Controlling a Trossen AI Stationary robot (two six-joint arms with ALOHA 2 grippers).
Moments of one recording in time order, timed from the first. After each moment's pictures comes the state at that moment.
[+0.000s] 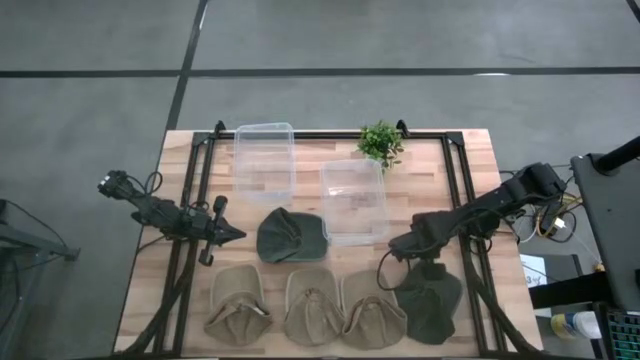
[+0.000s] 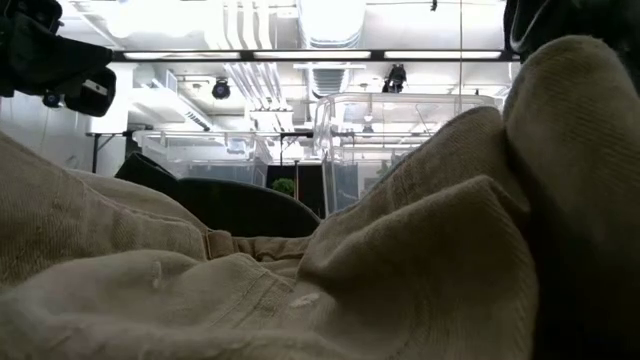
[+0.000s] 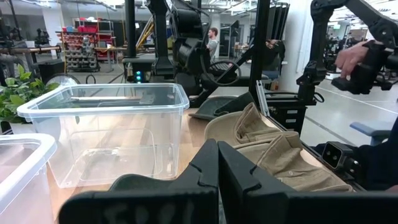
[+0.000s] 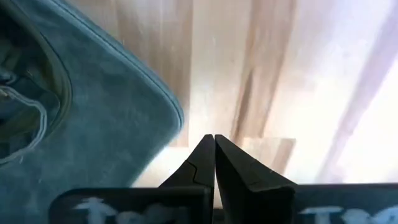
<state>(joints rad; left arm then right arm) -0.53 0.00 0.04 -0.03 -0.39 -0.03 0.34 1.45 0.85 -1.13 -0.09 0.32</state>
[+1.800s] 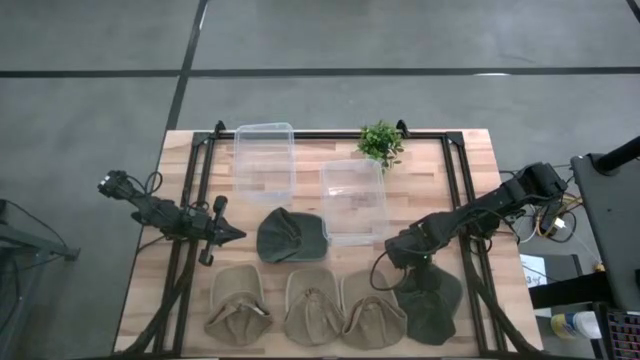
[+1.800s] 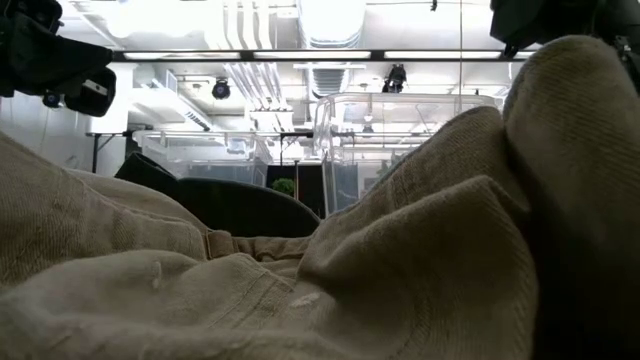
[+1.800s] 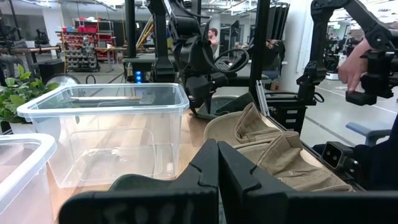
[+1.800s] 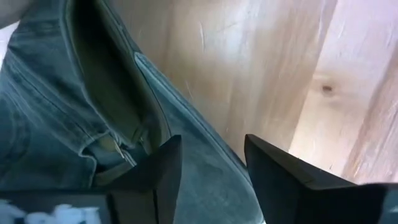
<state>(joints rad) -0.53 0.00 0.04 -0.03 -0.39 -0.03 0.34 1.44 0.76 -0.75 -0.32 0.26</state>
